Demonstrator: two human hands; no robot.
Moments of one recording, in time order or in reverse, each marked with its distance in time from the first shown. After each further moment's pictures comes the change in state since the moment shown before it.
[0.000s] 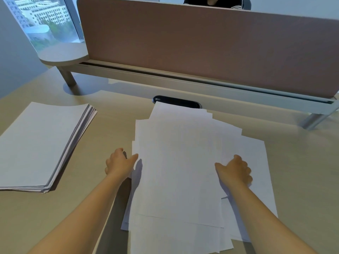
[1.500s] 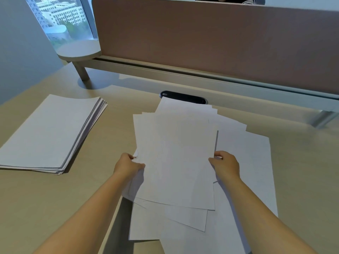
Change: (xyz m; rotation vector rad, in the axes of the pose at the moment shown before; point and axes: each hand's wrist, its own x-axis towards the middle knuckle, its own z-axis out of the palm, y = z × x) left_hand -0.039 -0.015 0.000 -0.181 -0.122 -0.121; right_hand -0.012 0.001 0.015 0.530 -0.204 -0.136
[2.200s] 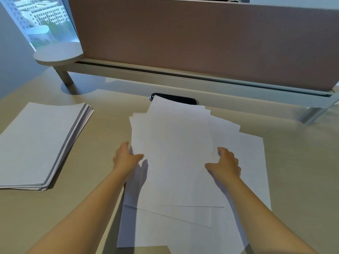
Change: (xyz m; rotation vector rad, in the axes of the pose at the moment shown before) left_hand 0.031 0.031 0.012 0.016 0.006 0.167; right_hand 0.007 -0.008 -0.018 -0.467 0.003 -0.013
